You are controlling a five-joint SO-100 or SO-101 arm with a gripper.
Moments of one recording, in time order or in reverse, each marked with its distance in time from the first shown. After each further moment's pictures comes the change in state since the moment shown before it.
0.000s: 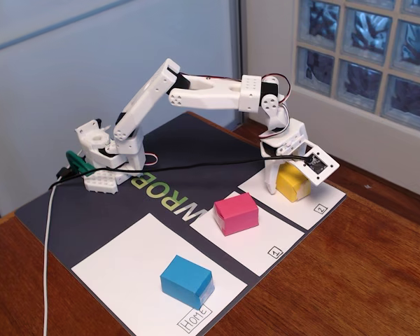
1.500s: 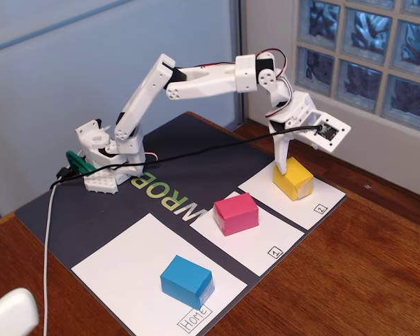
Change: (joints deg) arm -2.4 5.8 -7.1 1.1 -0.4
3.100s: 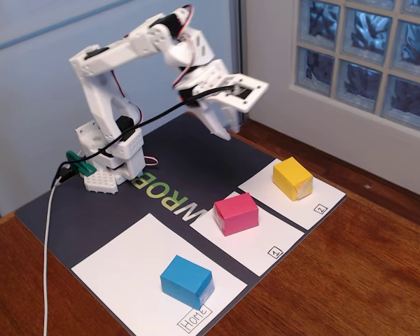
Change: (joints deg) arm 24.0 61.0 43.3 17.2 -34.4
